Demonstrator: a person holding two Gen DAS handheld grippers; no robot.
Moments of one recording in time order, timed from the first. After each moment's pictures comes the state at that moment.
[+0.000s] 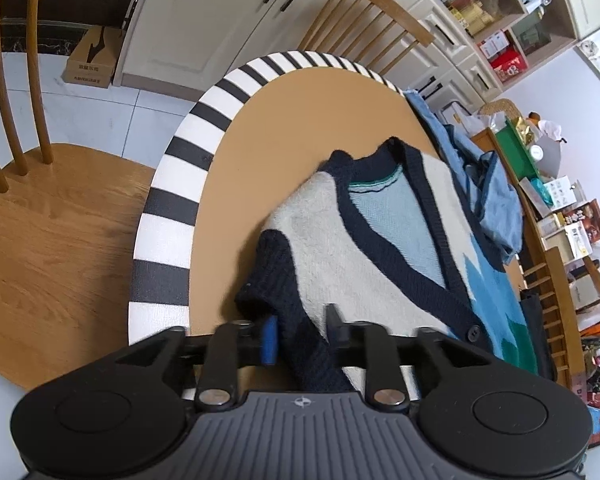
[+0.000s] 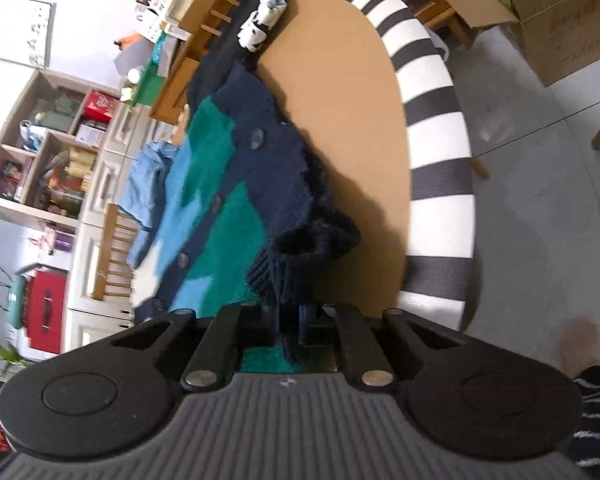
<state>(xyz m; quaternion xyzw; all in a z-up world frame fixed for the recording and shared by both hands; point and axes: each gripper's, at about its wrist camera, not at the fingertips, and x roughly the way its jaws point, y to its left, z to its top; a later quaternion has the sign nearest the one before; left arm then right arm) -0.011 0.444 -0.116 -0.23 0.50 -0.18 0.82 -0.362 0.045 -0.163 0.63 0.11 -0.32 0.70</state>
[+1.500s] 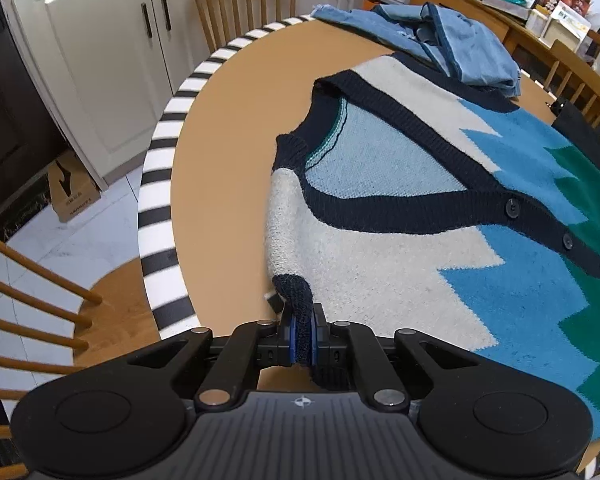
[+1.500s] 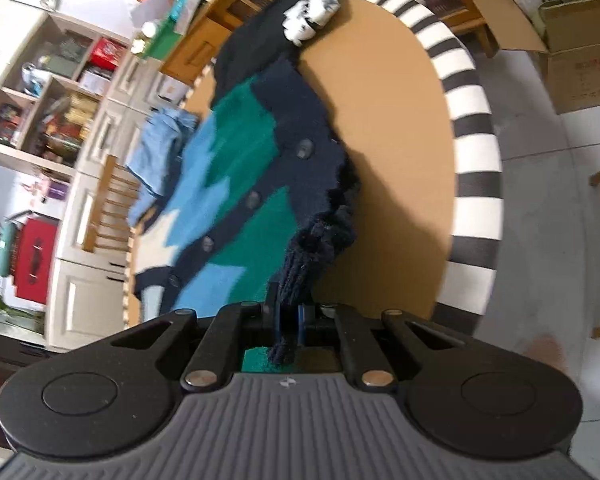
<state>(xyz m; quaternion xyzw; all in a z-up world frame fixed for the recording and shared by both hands) 0.000 0.370 -0.061 0.12 0.52 -0.24 0.81 -0.362 0.016 -0.103 0.59 0.22 -0.30 0.72</state>
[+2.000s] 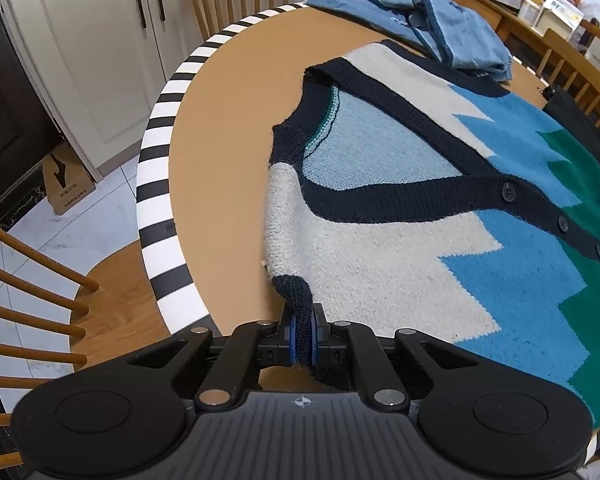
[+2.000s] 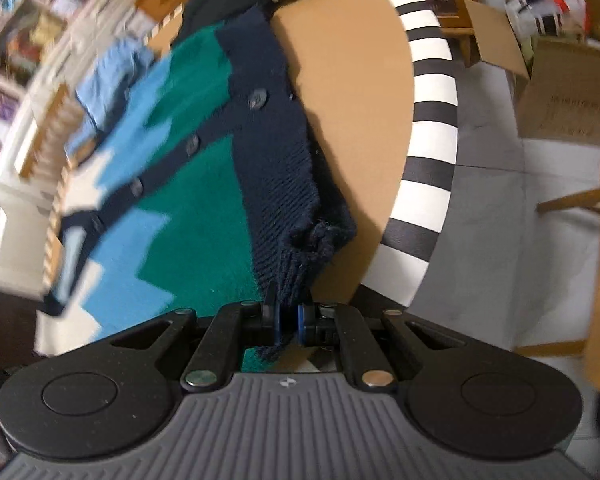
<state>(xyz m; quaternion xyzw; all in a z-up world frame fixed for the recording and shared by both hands) -0.007 0.373 -0.062 0.13 0.53 -0.25 0.80 -0.350 0.023 -0.113 0.50 0.35 -0.32 0.72</state>
